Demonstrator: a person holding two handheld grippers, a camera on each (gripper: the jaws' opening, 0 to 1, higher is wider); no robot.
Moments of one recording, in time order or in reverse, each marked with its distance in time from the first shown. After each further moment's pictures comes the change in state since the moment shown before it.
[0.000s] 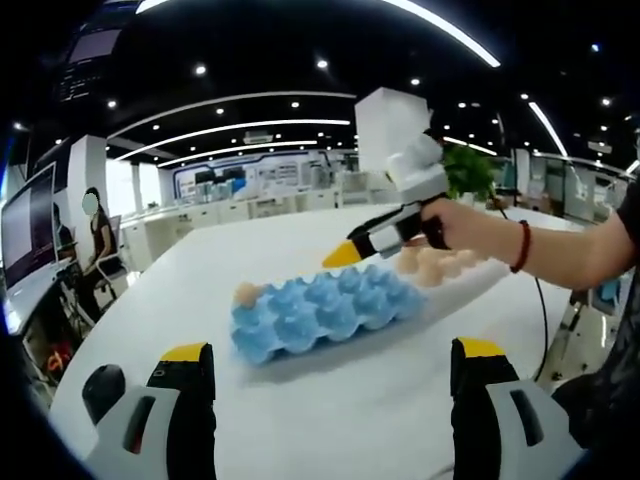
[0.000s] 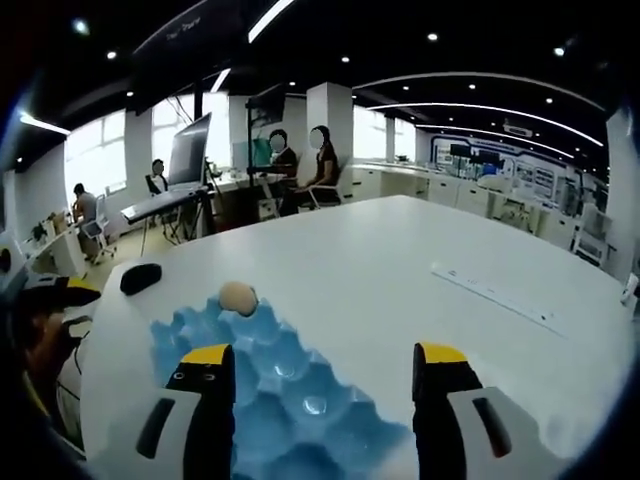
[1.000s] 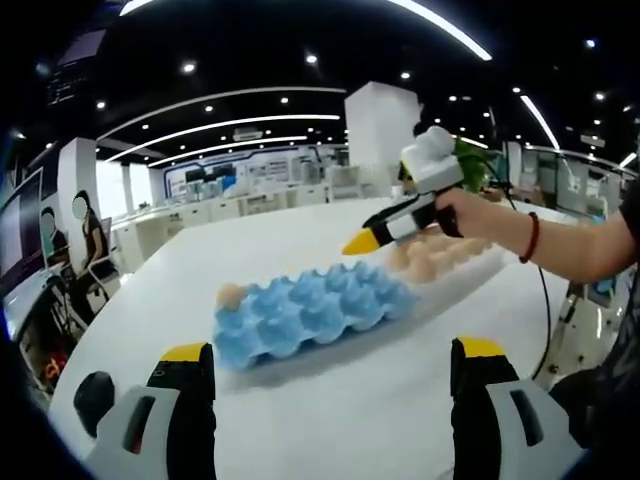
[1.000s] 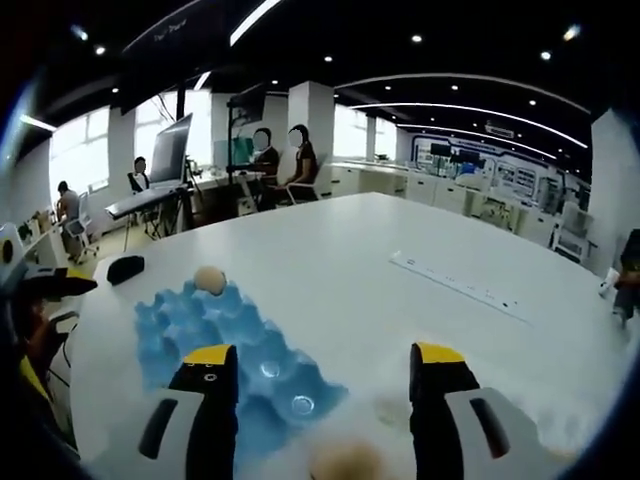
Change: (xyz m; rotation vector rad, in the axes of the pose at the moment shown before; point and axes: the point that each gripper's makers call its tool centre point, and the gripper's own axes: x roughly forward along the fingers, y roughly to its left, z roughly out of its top) left arm 0.010 -0.013 -0.001 0.023 0.024 -0.036; right arm -0.037 -0.035 -0.015 -0.001 0.011 -0.096
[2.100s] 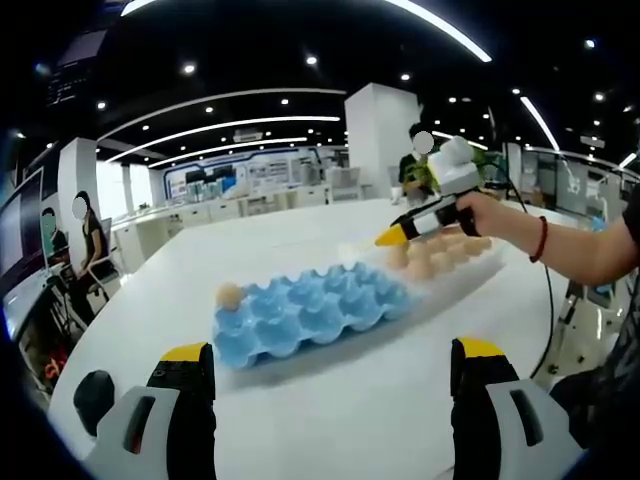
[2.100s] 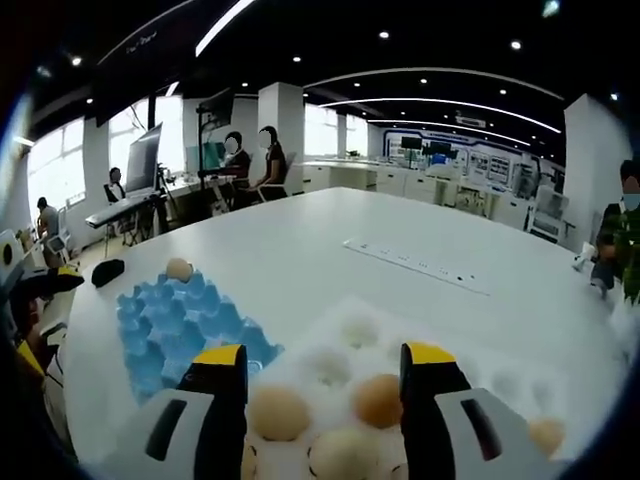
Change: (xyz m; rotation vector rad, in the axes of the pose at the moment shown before) left arm -0.003 0.001 0.002 -0.002 -0.007 0.001; right arm -0.036 -0.046 -0.018 0.064 0.004 -0.096
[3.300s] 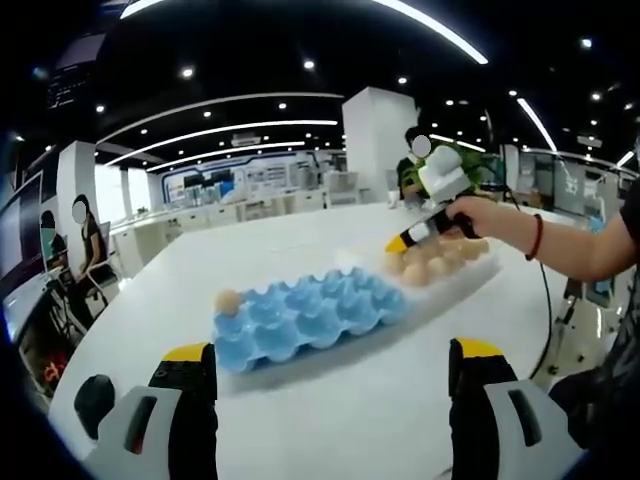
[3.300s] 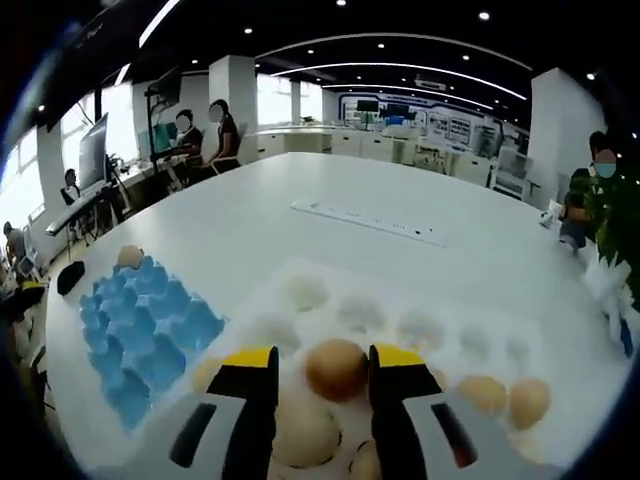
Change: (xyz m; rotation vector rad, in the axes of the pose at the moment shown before) left arm -0.002 -0.001 0.004 0.007 -0.018 -0.008; right arm -0.003 -0.034 -0.036 0.112 0.188 -0.180
